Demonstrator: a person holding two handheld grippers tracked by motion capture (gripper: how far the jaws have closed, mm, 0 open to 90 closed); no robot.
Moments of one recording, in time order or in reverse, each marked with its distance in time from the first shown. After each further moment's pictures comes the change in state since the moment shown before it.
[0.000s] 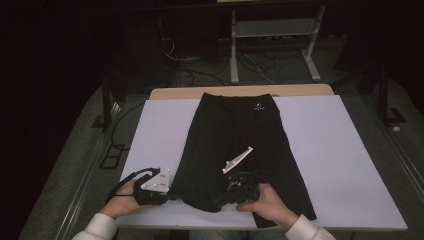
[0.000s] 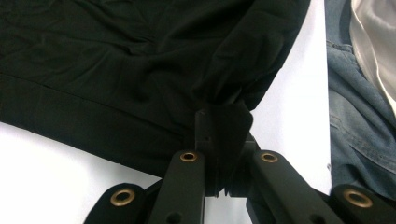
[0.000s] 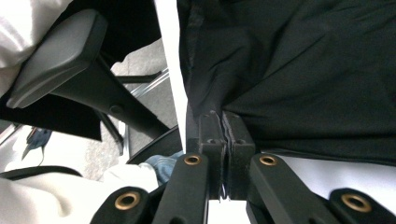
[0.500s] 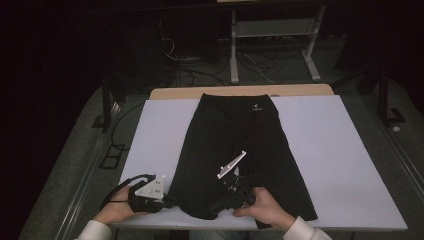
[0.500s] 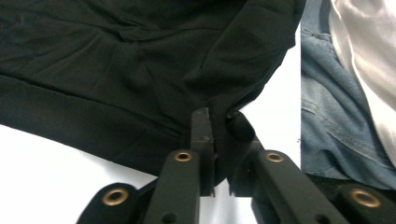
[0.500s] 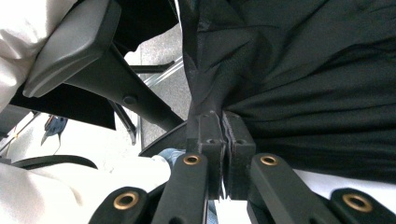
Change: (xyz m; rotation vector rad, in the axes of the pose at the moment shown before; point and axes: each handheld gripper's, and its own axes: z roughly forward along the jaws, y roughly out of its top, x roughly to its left) left arm -0.011 -0.013 -0.004 0.012 -0.047 -0.032; right arm 0.005 0.000 0.014 0.044 0.052 -0.004
